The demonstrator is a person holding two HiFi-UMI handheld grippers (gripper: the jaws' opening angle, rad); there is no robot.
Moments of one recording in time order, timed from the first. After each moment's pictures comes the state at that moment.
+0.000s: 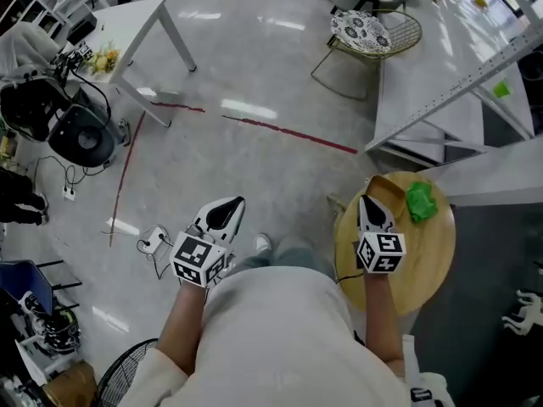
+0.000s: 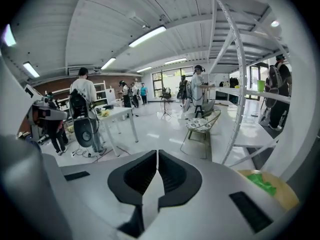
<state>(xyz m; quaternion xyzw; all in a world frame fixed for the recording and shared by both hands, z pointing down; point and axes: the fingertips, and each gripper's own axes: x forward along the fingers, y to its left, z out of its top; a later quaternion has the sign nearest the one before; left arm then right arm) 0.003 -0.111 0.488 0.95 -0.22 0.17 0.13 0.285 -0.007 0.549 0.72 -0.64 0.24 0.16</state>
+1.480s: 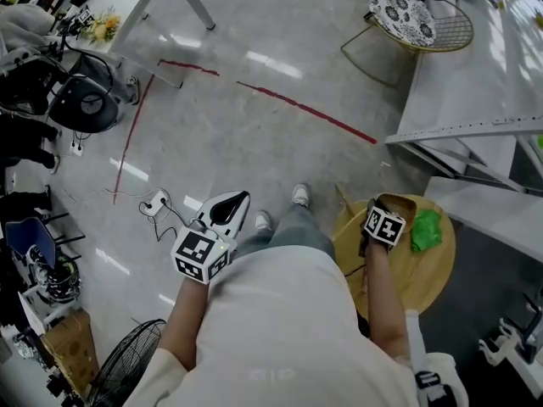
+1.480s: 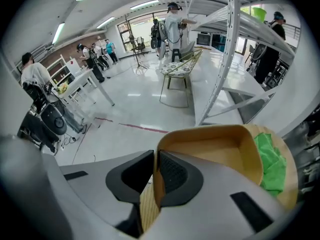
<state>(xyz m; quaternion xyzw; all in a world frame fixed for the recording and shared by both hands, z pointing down) 0.075 -0.189 0.541 0.91 -0.27 0.22 0.21 0.426 -0.045 0.764 0.69 -0.47 0.49 0.26</state>
